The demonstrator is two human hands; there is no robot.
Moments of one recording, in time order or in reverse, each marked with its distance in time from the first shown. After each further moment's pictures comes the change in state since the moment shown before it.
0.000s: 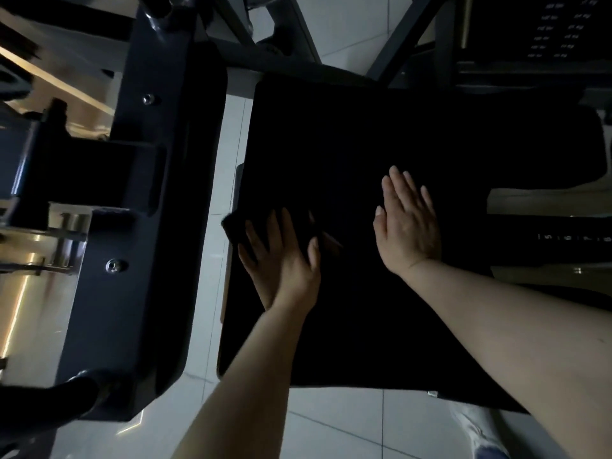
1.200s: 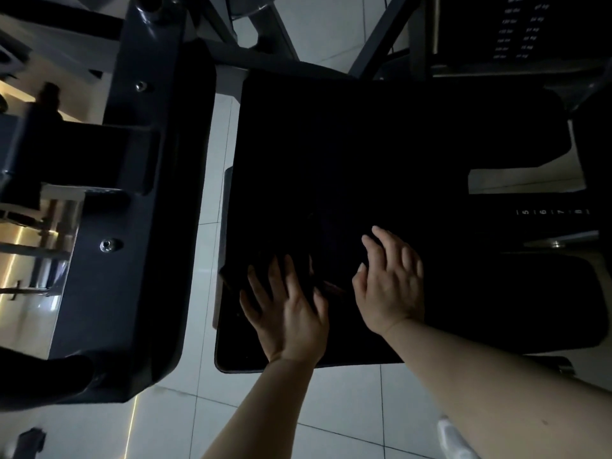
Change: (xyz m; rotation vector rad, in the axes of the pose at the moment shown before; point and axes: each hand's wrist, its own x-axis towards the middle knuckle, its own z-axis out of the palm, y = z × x) left_hand -0.086 -0.022 0.037 0.035 0.036 0.002; right_hand -0.112 -0.026 0.029 -0.018 0.203 0.084
